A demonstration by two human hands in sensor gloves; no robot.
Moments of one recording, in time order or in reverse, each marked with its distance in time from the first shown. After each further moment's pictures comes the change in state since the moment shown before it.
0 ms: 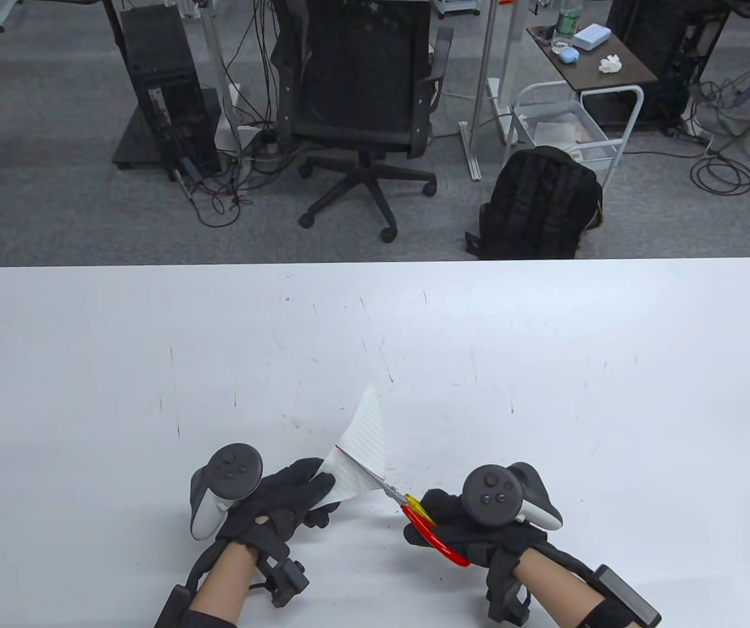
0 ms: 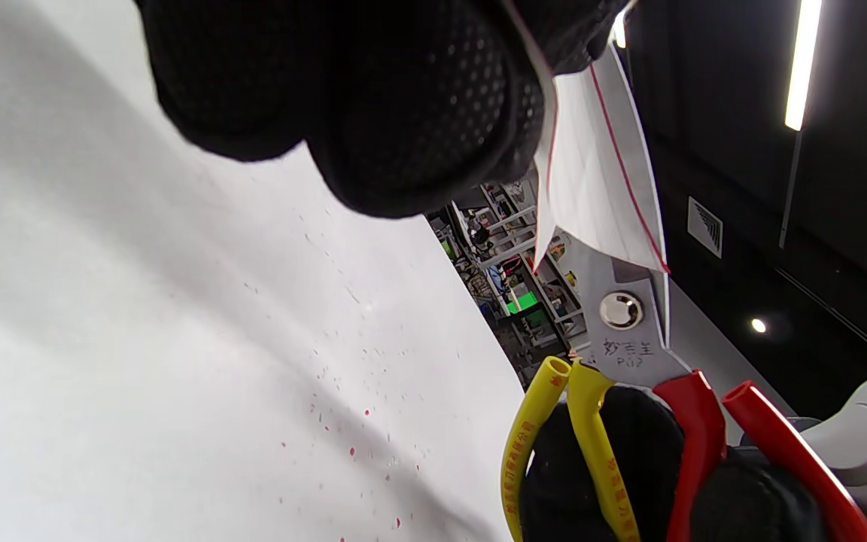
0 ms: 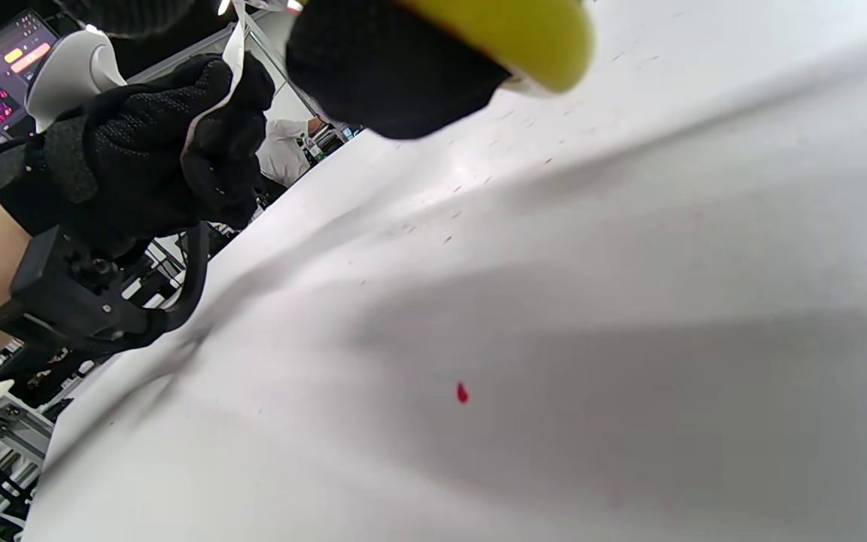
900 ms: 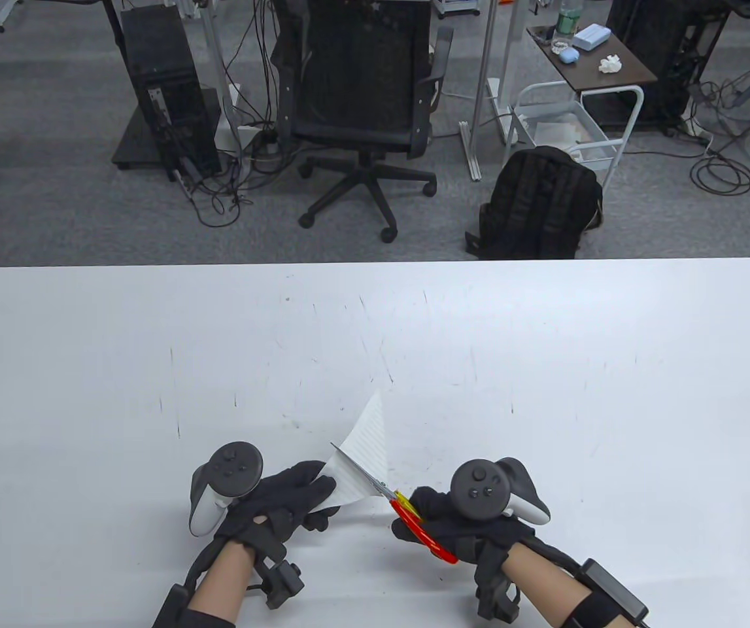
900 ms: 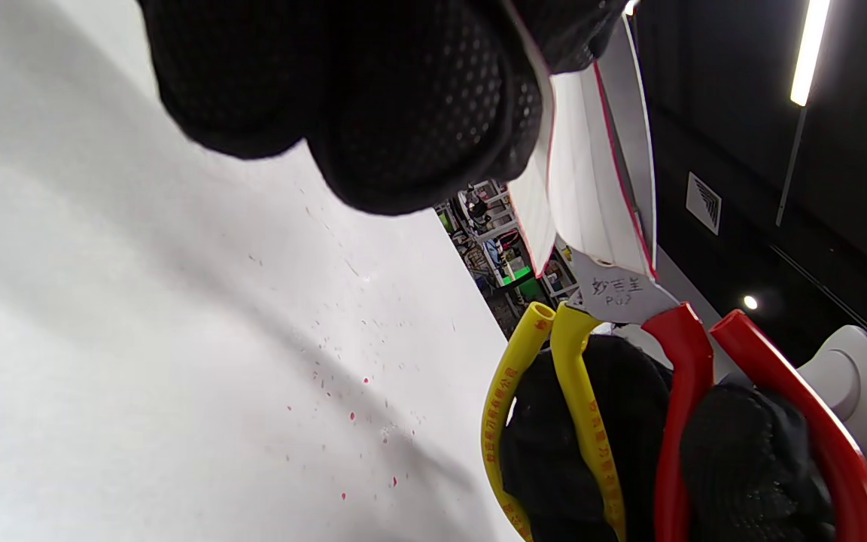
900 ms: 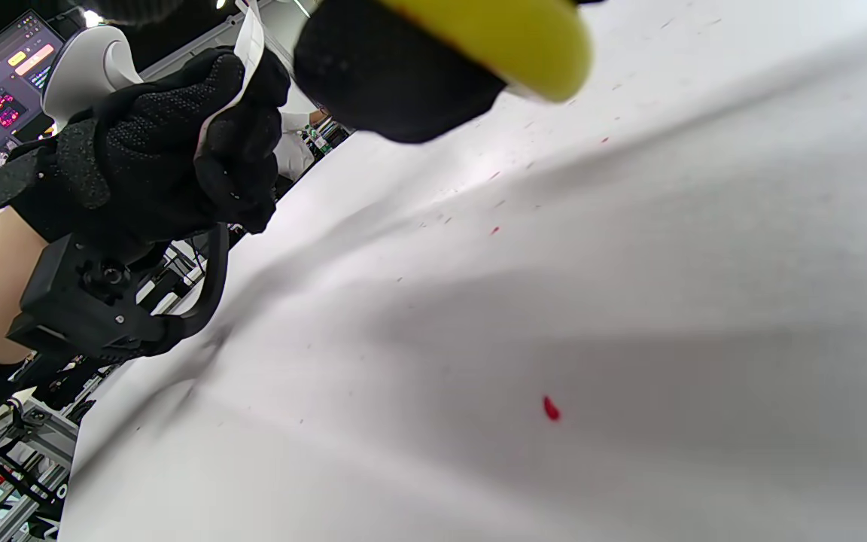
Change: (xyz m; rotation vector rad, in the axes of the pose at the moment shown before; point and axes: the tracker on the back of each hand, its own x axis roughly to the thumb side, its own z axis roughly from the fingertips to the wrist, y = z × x) left_hand -0.002 -0.001 -0.003 -0.070 -0.002 0.014; right_hand 0.008 0.003 -0.011 0.019 -0.001 -0.053
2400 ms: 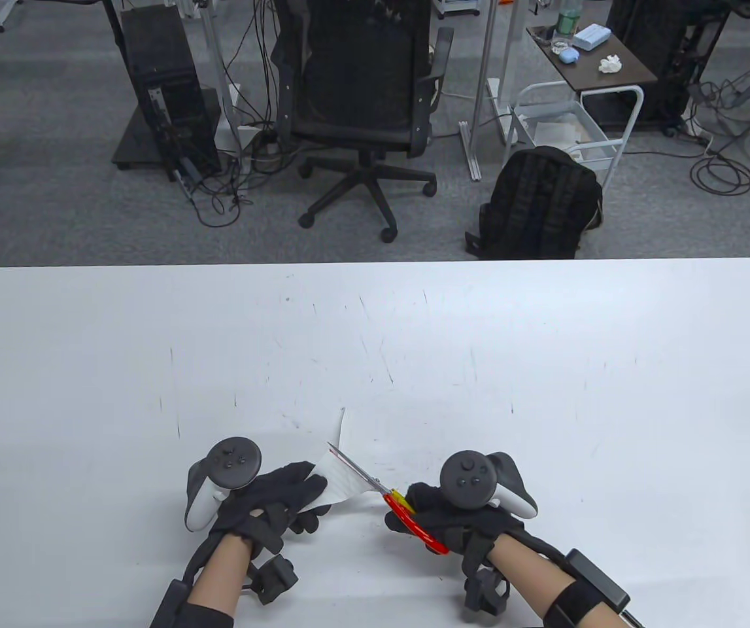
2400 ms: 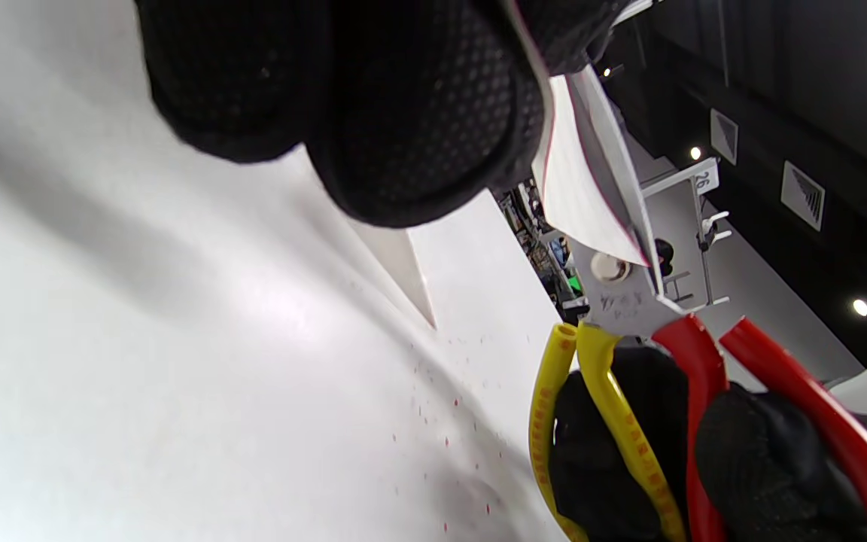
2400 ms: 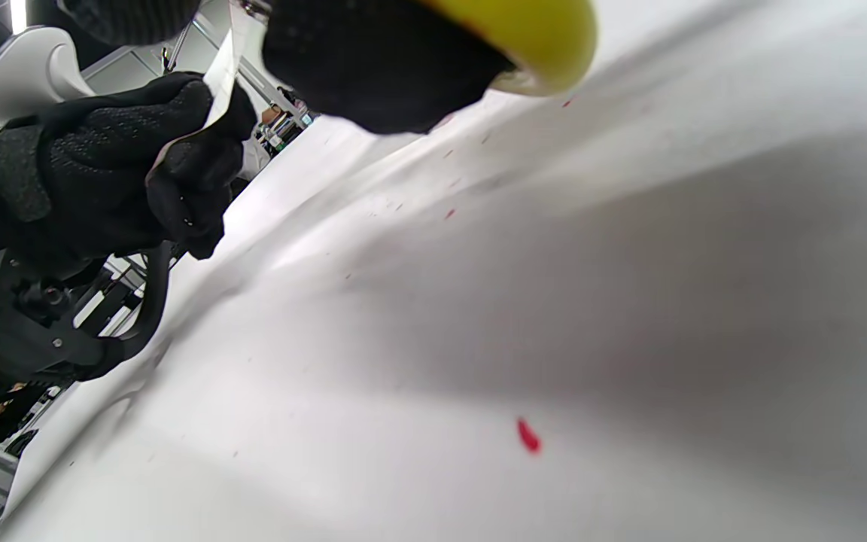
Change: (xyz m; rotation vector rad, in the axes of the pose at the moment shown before) left_hand -0.006 0.014 0.003 0.041 0.126 -0.048; right_hand -0.009 0.000 -0.014 -0.011 0.103 -0.025
